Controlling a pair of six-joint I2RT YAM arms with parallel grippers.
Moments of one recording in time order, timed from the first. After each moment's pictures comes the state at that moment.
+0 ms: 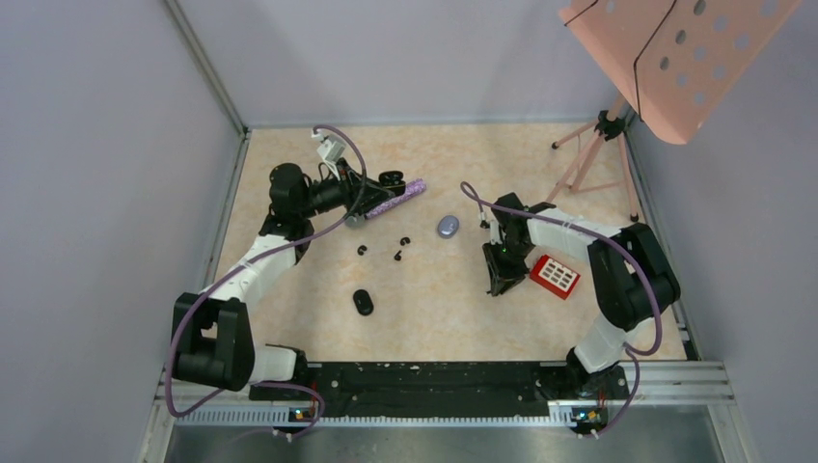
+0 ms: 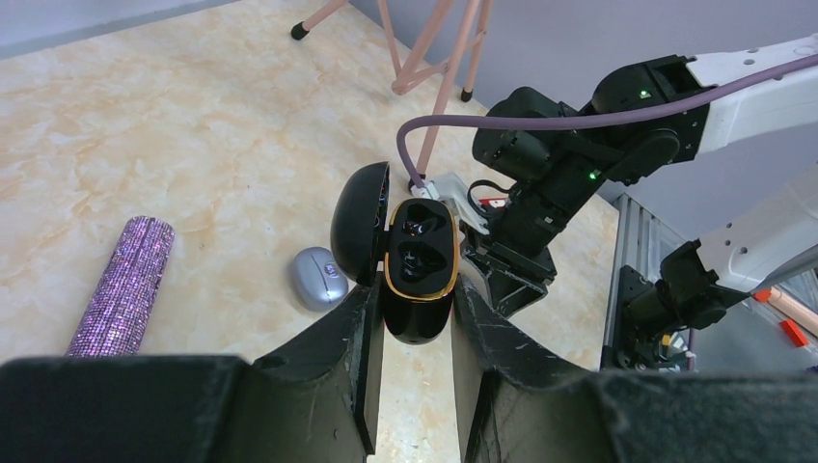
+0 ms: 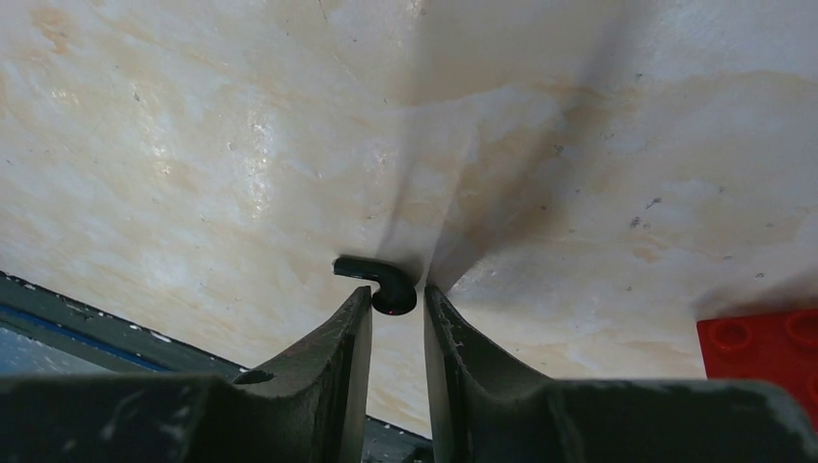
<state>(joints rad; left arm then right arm) -0.18 1.33 0.82 0.52 0.94 -0.45 0.44 1.68 0.98 -0.76 -0.25 0.18</state>
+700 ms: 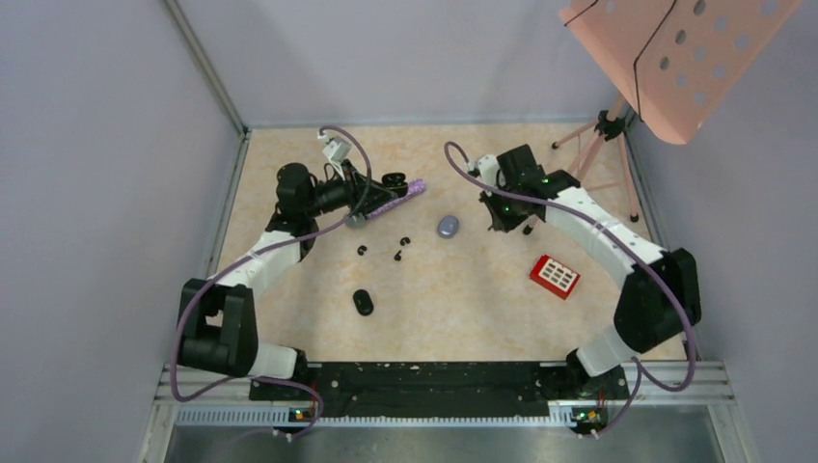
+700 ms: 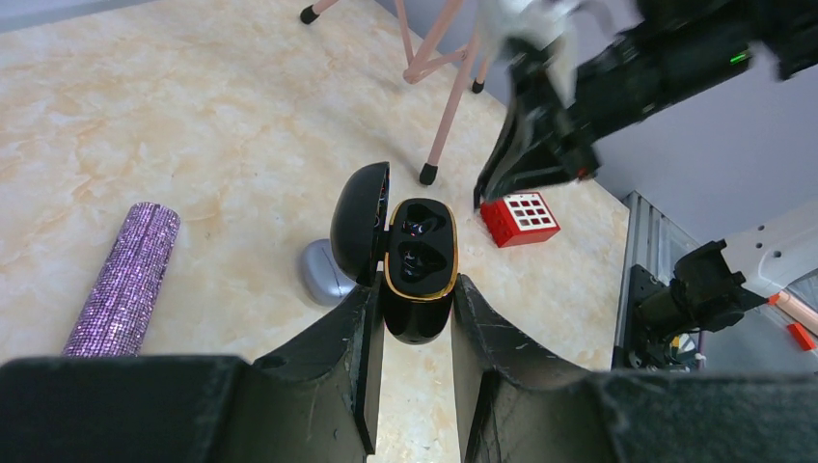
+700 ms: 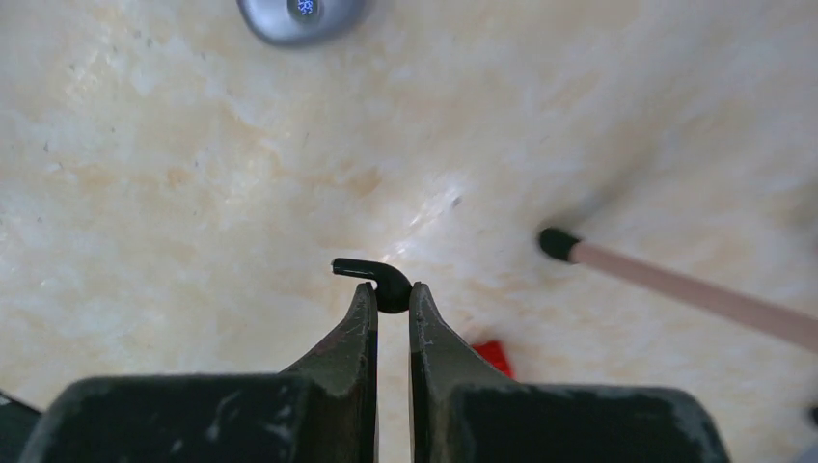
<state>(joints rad) -0.18 1.37 0.81 0.55 0.93 -0.44 0.45 1.58 1.22 -0.77 -0.09 -0.19</state>
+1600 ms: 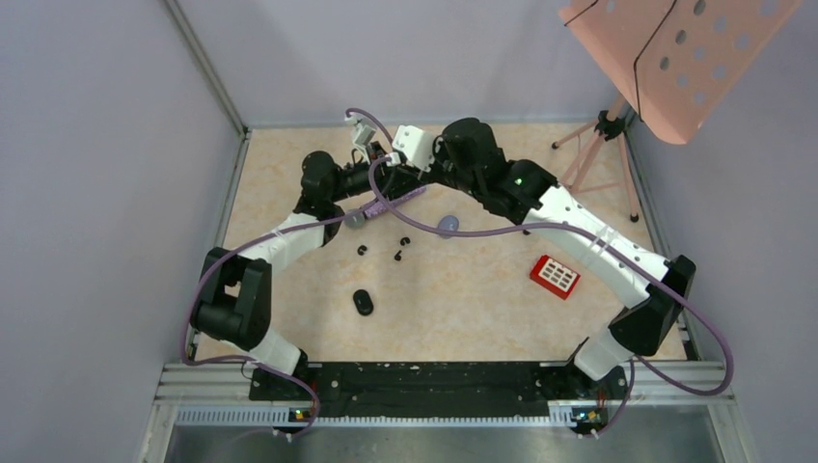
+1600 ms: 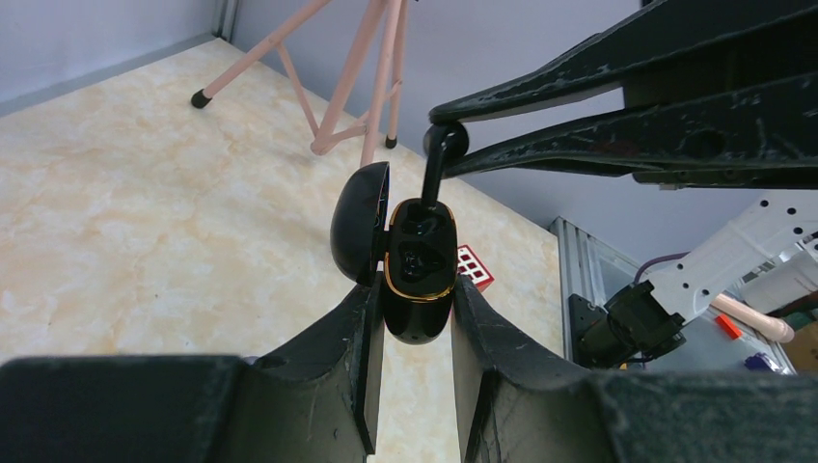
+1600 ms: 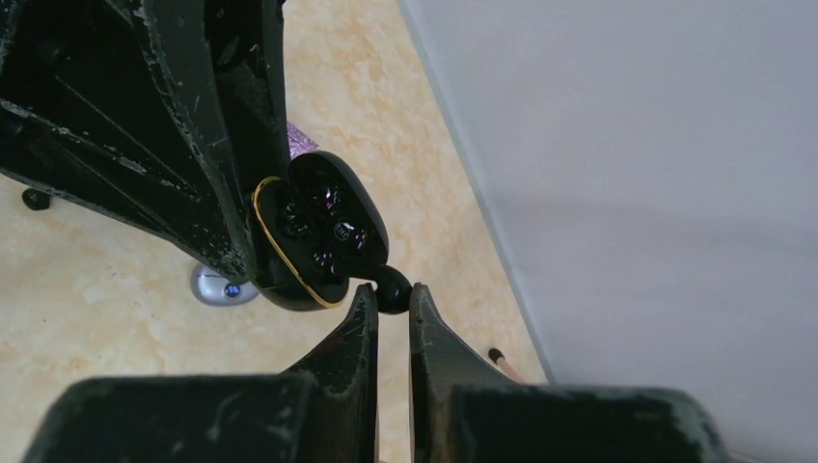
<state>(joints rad) -0.33 1.57 0.97 0.82 0.93 -0.62 0.84 1.56 1.69 -0.59 0.26 -0.70</state>
